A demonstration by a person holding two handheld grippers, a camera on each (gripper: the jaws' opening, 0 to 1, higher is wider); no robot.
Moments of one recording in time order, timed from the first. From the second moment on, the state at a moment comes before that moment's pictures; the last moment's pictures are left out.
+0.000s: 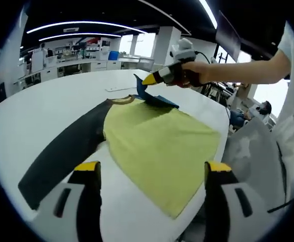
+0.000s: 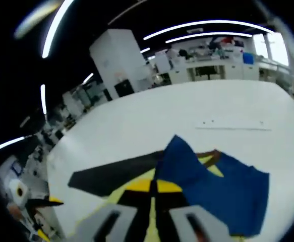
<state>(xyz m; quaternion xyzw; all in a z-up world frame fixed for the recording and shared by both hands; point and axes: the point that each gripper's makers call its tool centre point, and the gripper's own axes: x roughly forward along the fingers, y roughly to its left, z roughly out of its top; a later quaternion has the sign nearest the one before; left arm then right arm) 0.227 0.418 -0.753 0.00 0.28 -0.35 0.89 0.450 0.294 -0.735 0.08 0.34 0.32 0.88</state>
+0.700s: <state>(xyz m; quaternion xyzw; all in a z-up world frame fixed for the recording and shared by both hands) 0.222 0.428 -0.764 -0.02 0.29 -0.33 0.90 0.435 0.374 -0.801 0.06 0.40 0.35 0.85</state>
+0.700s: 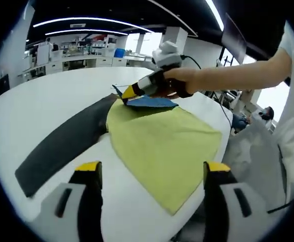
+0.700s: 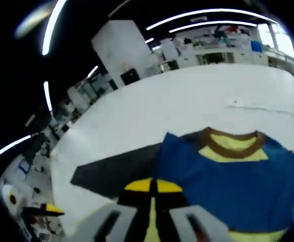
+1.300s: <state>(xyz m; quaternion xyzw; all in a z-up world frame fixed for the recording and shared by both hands) 0.218 0.430 -0.767 -0.03 0.31 -0.32 0.90 0.425 0.391 -0.831 0.01 0.41 0.37 0.83</state>
